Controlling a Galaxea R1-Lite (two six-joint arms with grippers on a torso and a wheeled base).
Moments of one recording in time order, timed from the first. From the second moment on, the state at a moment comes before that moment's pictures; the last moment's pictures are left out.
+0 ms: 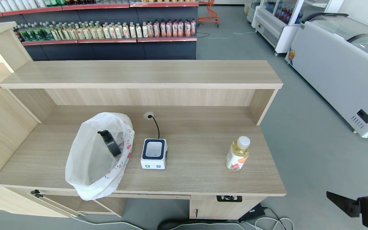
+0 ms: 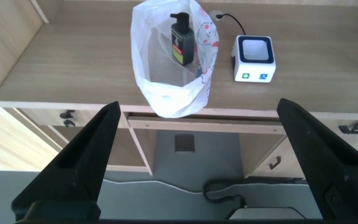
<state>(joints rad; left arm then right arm) 0.00 0.00 0.00 0.00 0.00 0.00 0.20 1.05 -0.37 -0.13 -0.23 -0.02</state>
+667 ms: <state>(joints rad) 0.00 0.00 0.00 0.00 0.00 0.00 0.24 1.71 -0.43 -0.78 -0.26 -0.02</state>
